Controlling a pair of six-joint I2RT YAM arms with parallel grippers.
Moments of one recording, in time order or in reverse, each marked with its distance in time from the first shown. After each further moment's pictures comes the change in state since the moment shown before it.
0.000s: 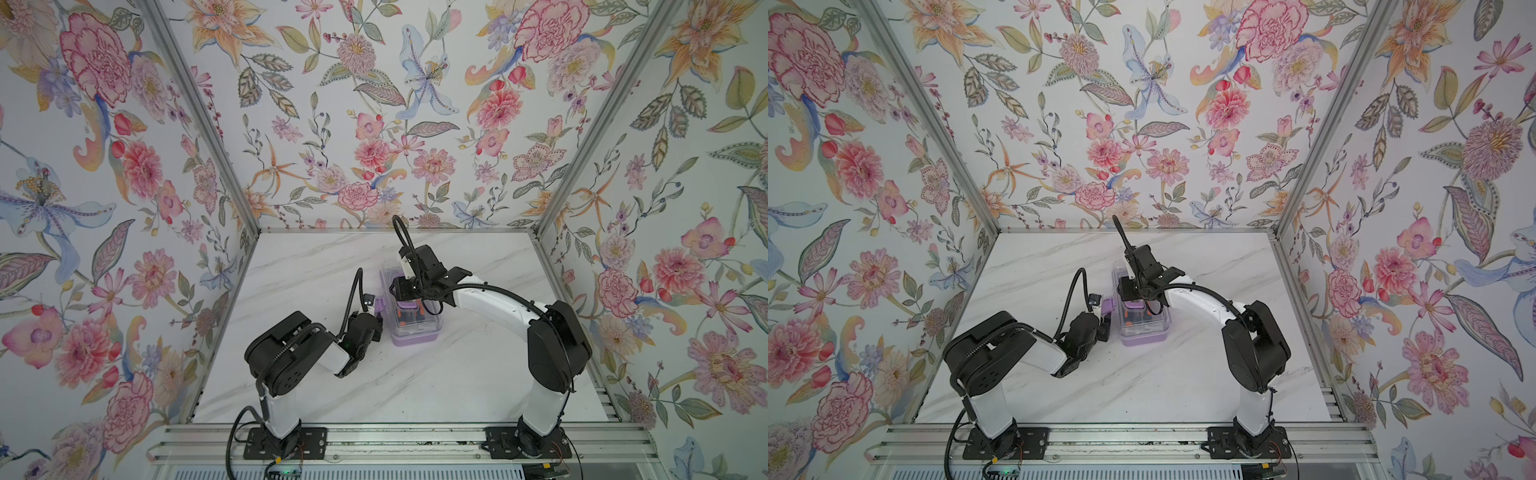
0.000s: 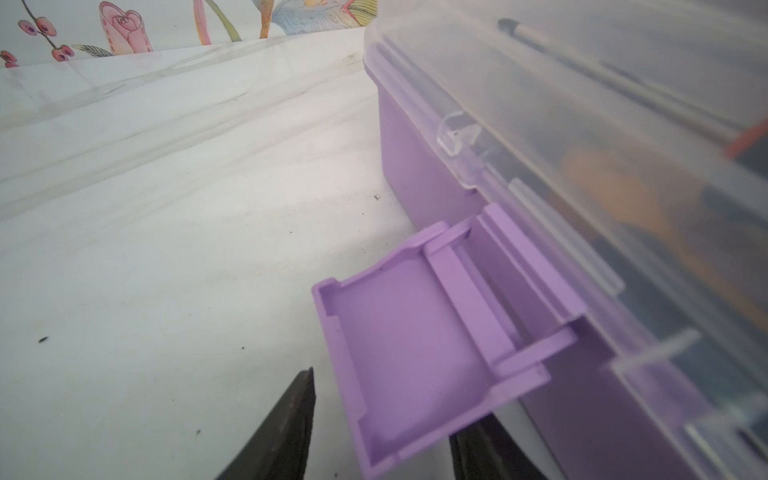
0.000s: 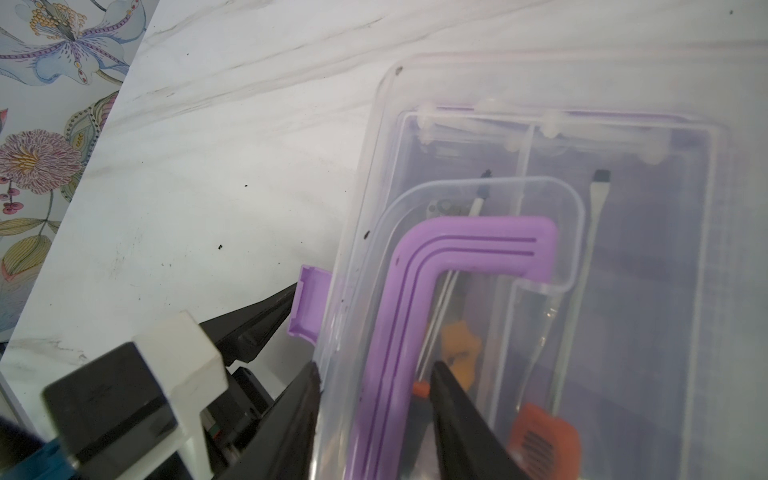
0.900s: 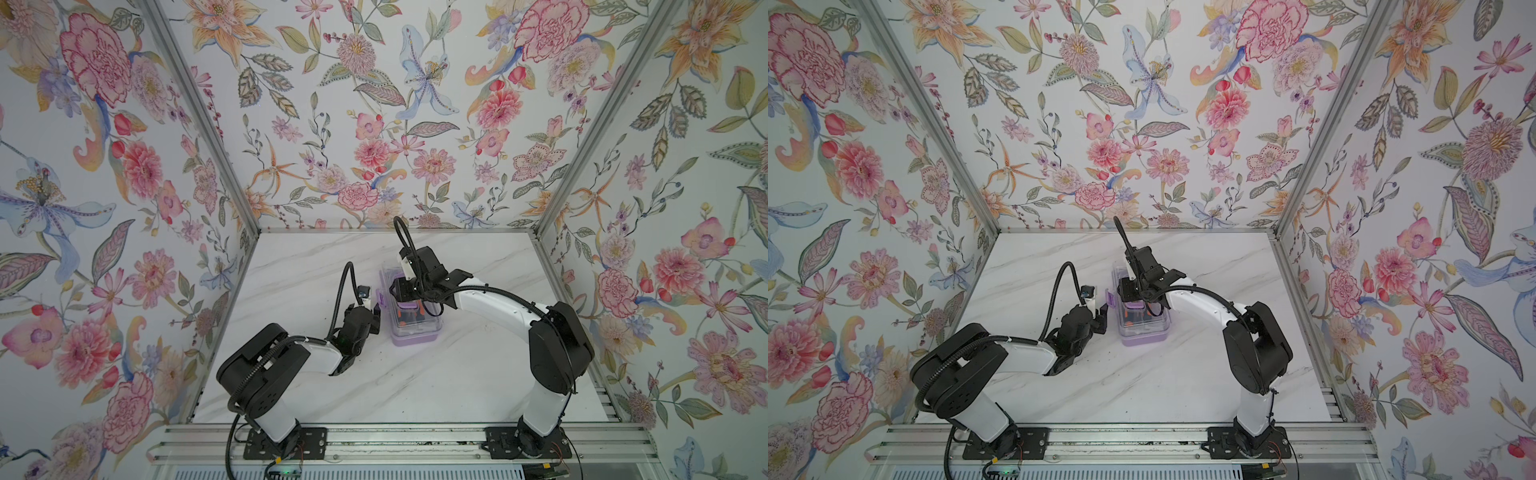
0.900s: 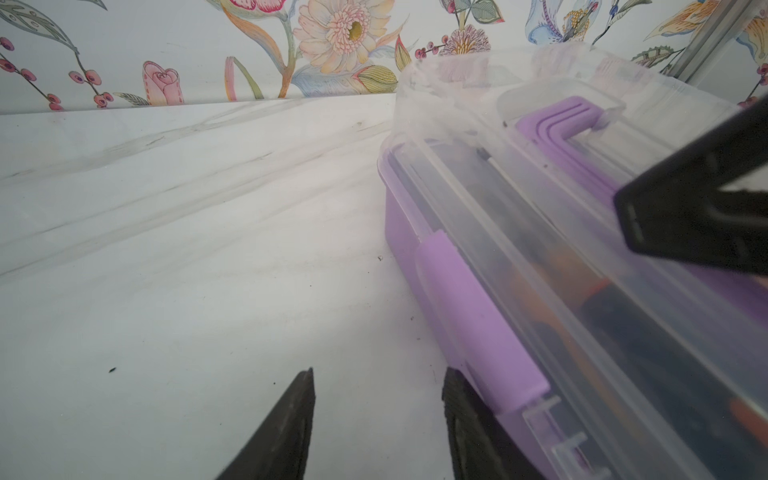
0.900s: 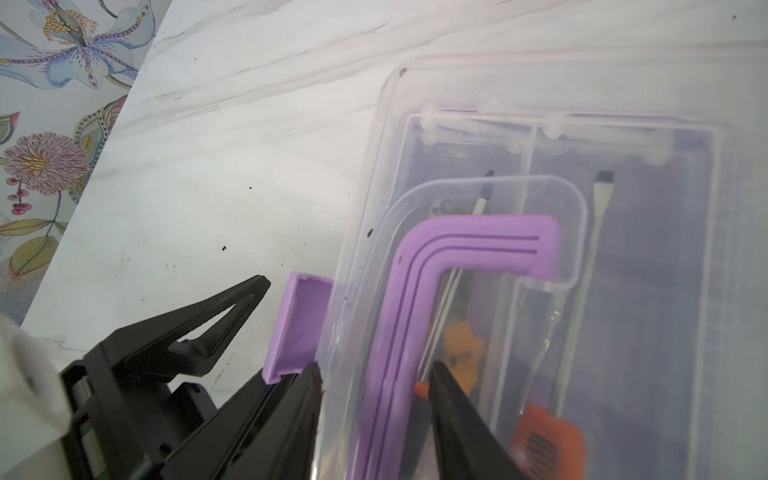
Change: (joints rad) left arm 0.008 -0.177 0.014 -0.108 0.004 -0.028; right arm 0.000 -0.015 -0.035 0.040 -0.004 0.000
